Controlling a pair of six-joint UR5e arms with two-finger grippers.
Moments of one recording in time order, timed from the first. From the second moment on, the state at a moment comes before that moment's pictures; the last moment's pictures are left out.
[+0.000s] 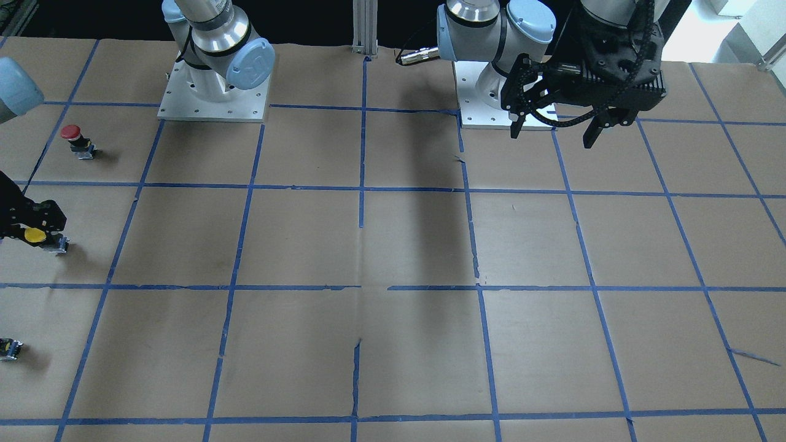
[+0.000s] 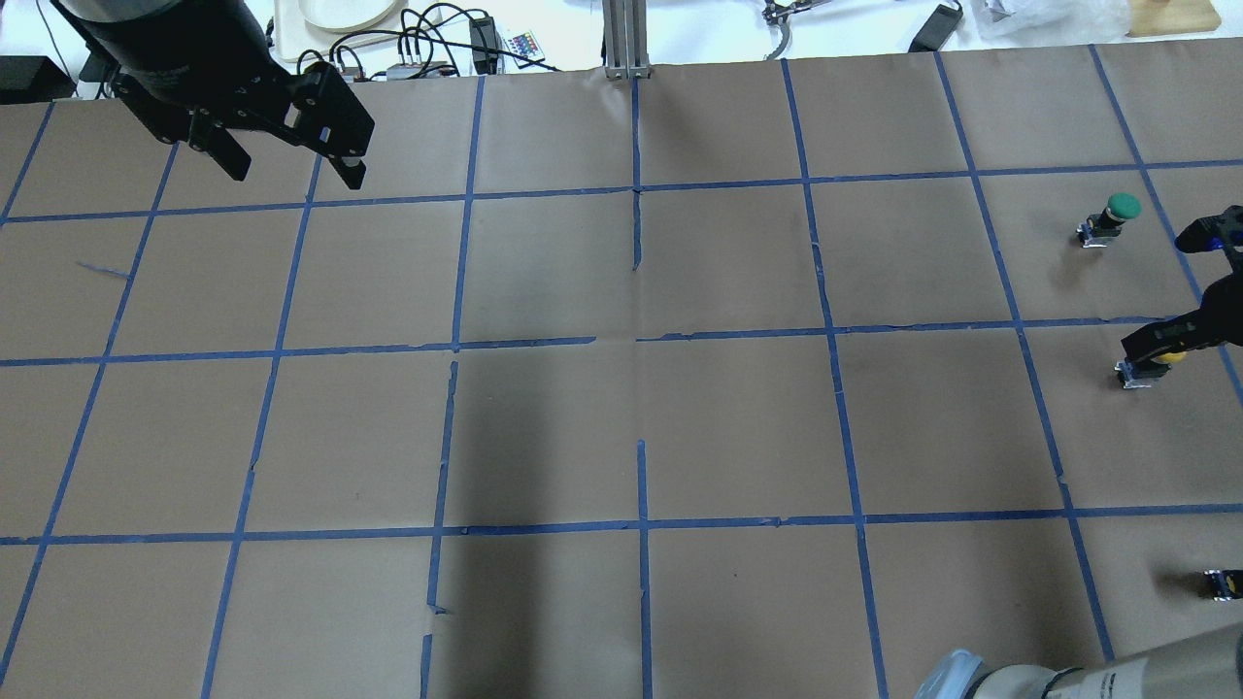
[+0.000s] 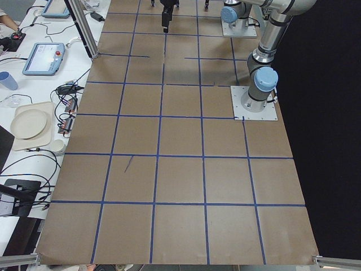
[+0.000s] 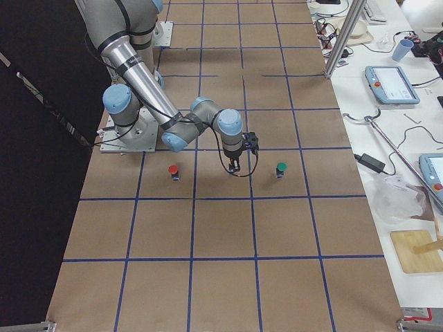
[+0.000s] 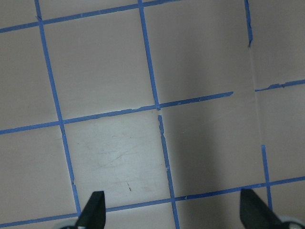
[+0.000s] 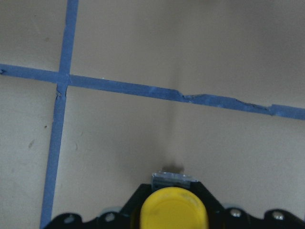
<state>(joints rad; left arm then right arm) -1.57 -1.59 -1.39 -1.68 1.57 0.15 0.83 -1.33 2.04 -2.34 -1.46 -0.89</state>
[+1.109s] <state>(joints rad) -1.57 -1.59 -1.40 -1.68 1.57 0.14 0.83 -1.39 2.04 -2.26 -1.51 -0.86</state>
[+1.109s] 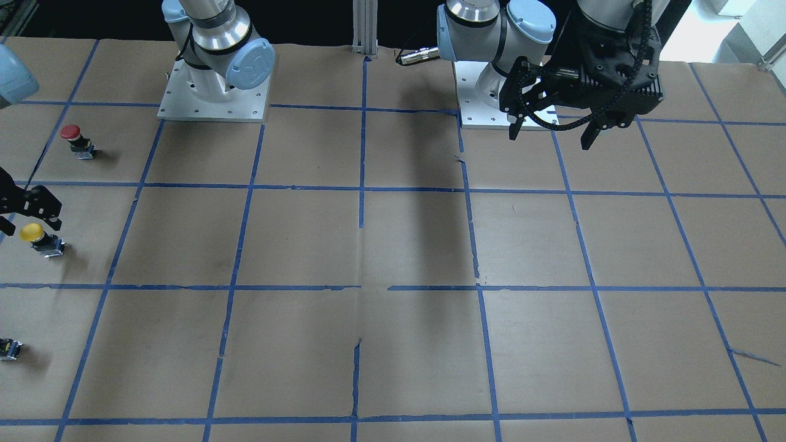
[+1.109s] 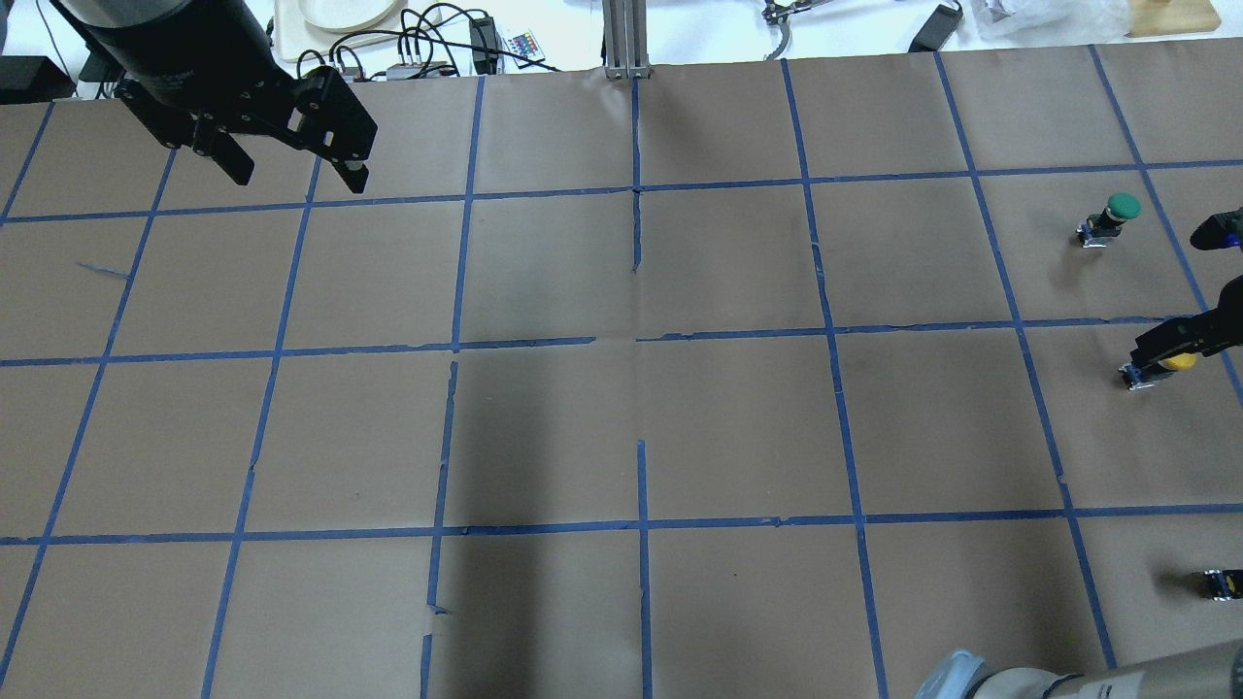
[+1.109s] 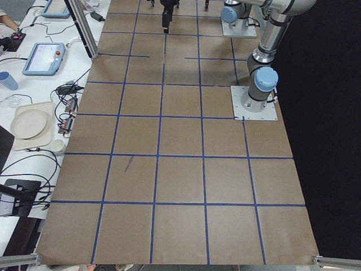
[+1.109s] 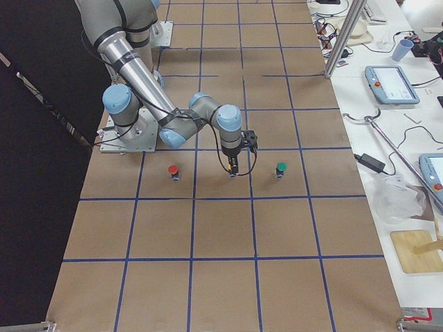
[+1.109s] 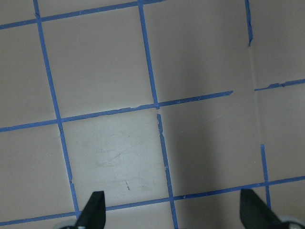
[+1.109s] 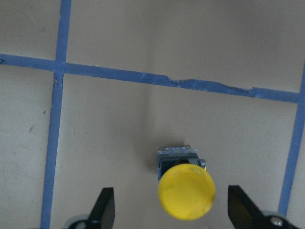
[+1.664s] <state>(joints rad) -1.57 -1.59 -1.40 -1.68 1.56 0.14 0.87 -1.49 1.89 -1.94 -1.53 -0.72</state>
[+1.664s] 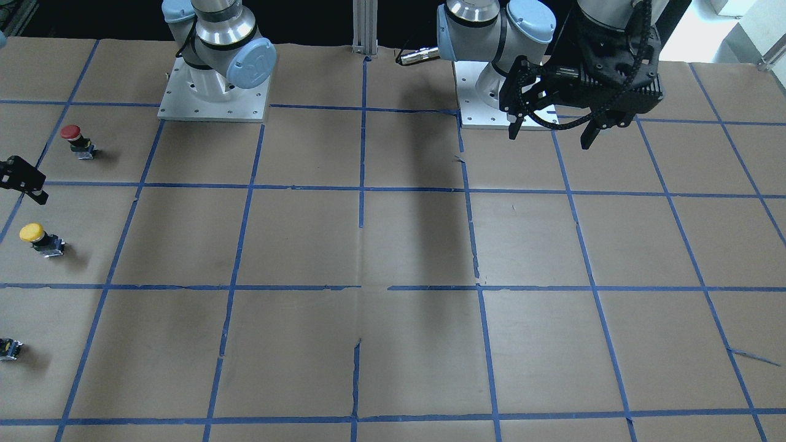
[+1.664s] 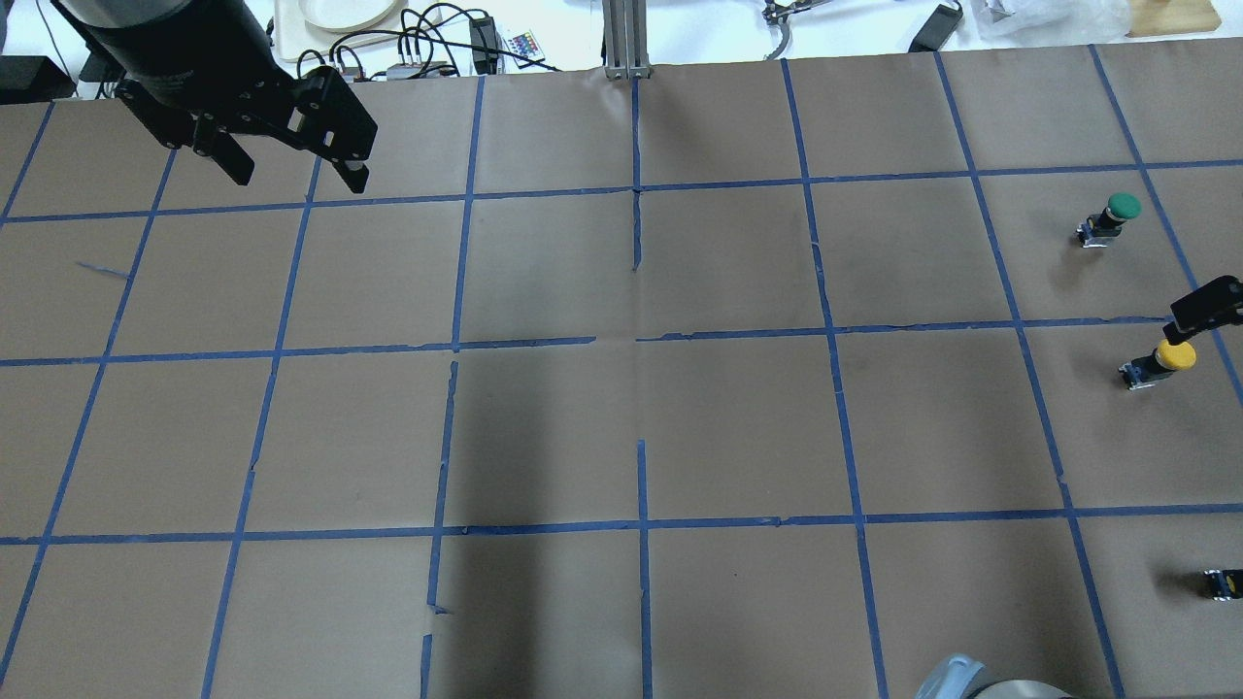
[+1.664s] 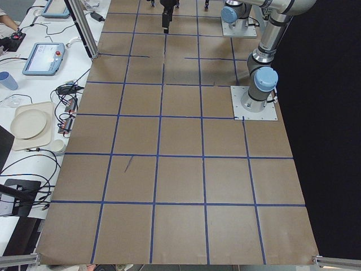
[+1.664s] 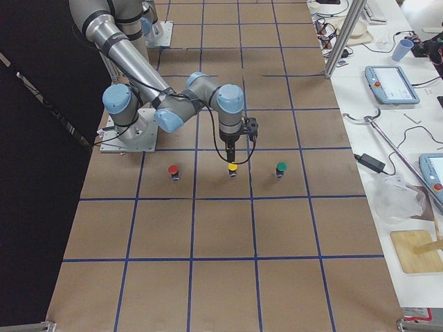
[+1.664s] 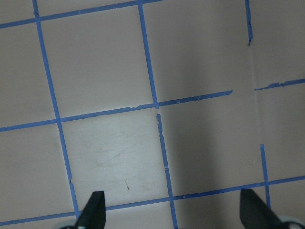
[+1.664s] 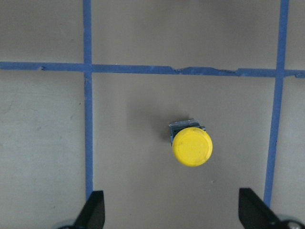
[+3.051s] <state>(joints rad) -1.58 -1.59 -1.39 -1.68 1.58 0.14 1.50 -1.66 1.57 -1.40 -1.57 -0.06</state>
